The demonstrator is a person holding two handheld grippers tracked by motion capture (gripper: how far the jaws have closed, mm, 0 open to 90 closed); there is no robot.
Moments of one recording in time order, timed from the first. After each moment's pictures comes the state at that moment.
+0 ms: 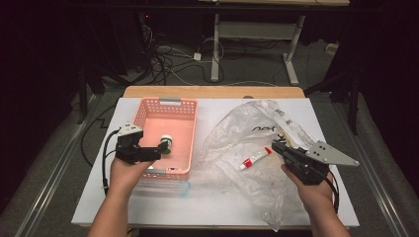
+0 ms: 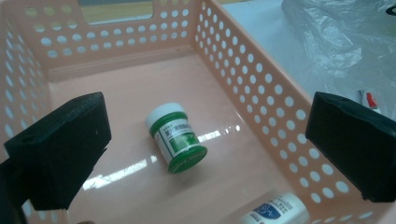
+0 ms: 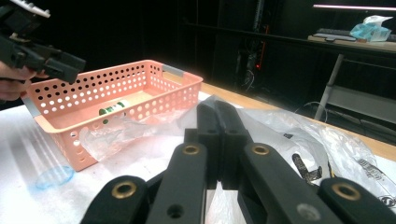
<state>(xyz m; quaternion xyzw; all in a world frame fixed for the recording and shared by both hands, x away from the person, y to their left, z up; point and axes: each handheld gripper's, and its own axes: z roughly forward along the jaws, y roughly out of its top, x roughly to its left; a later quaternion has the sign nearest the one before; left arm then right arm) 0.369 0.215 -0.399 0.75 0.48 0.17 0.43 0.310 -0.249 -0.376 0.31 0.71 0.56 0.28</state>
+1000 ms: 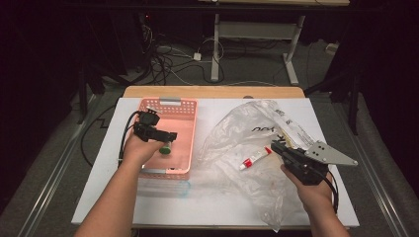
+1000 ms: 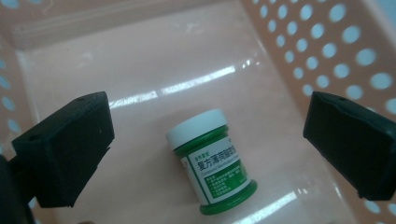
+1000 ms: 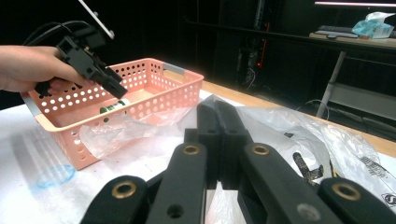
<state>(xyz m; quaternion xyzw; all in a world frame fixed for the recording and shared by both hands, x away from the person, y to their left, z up) 0.456 0.194 -0.422 0.80 0.53 0.08 0.27 0.311 -0.249 -0.378 0.31 0.72 0.56 0.27</state>
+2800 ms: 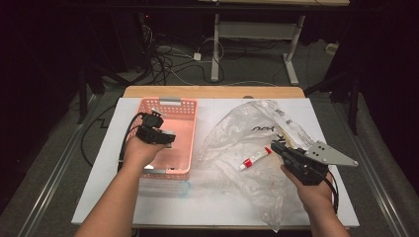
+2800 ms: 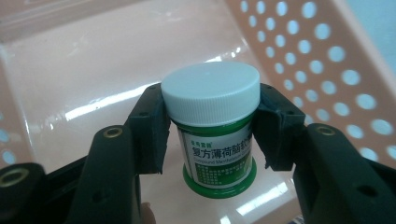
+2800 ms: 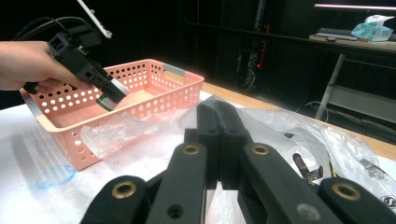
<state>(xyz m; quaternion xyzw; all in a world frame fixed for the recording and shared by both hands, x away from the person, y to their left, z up) 0.433 0.179 -0.405 0.82 0.50 0.09 0.27 0.310 -0.249 -0.377 0.31 0.72 0.56 0.27</state>
